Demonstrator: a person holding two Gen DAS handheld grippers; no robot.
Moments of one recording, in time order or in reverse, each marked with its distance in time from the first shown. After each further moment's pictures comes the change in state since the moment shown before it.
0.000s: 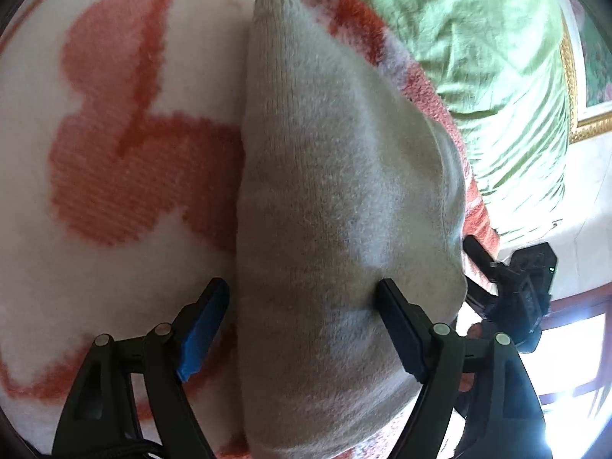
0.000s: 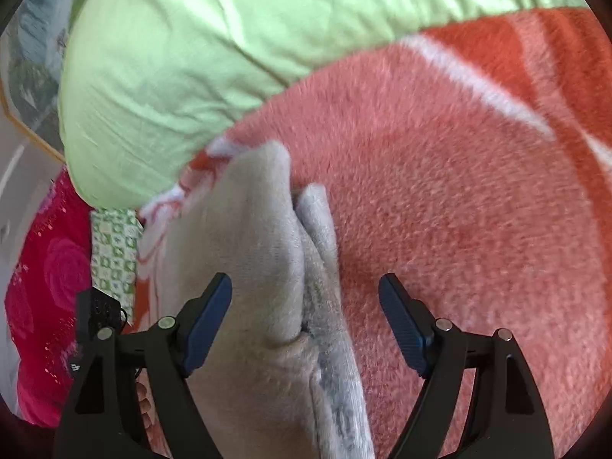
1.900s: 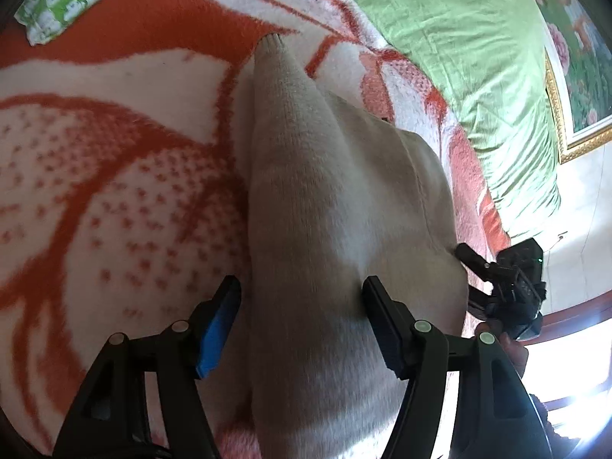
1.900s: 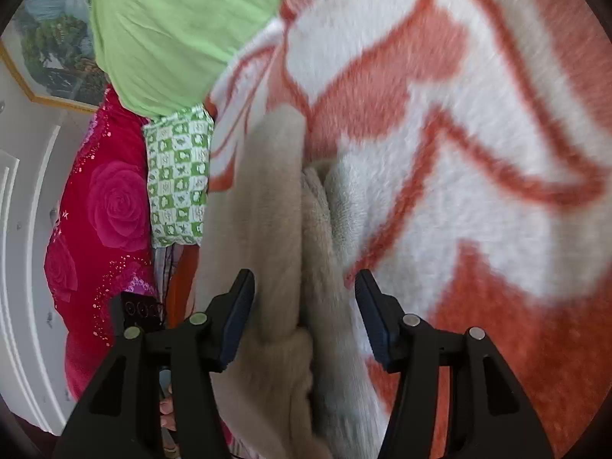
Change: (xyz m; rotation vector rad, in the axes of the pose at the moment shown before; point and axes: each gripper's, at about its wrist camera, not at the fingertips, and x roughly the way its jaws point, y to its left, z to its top) left arm -0.237 0.165 -0.127 -0.036 -0.140 0.098; right arm 0.079 0.146 -0.141 0.088 0.200 0.249
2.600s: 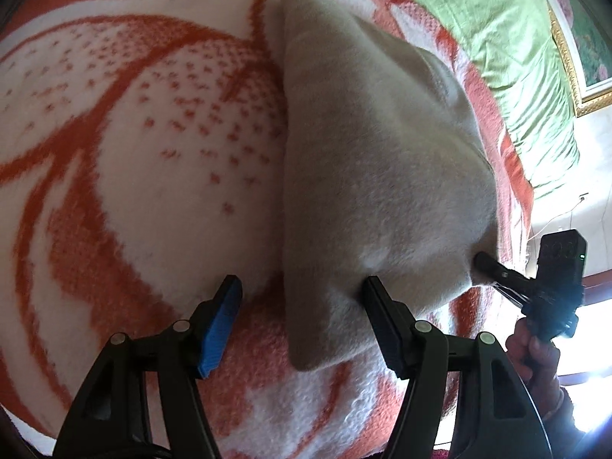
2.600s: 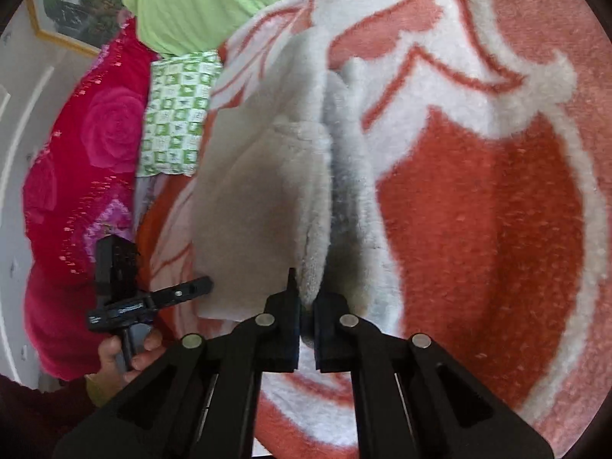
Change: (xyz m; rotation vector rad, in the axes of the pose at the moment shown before) left arm -0.014 0.017 -0.083 0.045 0.132 0.096; right arm -0.036 0.012 -0.091 -0.126 0.103 -0.174
